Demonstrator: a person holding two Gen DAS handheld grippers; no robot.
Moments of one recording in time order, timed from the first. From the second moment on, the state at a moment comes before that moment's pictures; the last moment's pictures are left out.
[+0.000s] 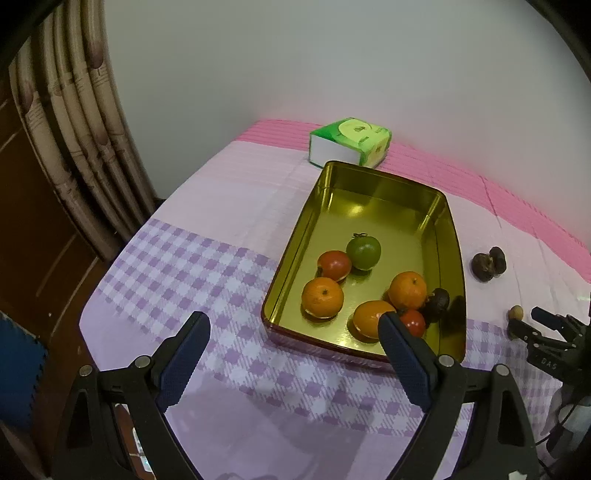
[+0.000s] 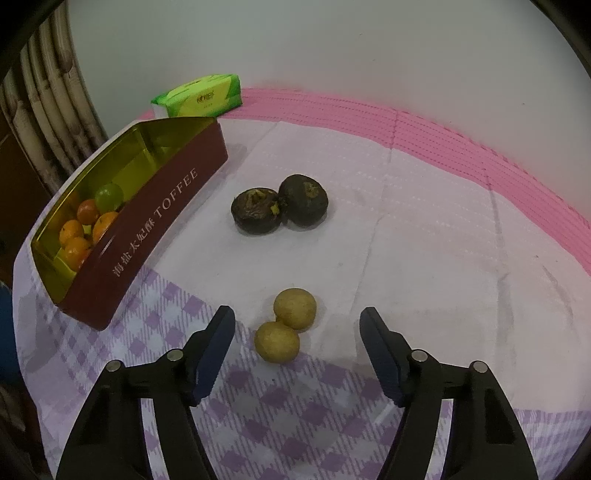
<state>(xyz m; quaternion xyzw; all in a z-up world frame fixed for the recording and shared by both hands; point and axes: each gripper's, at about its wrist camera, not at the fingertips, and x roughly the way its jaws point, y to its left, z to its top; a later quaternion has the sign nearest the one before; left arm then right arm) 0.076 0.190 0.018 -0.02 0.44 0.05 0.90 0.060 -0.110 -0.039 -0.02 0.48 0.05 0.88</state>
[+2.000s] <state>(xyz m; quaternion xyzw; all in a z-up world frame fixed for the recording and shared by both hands) 0.076 0.249 0.005 -0.13 0.46 0.15 0.87 0.105 0.054 -0.013 -0.08 0.45 0.23 0.86</state>
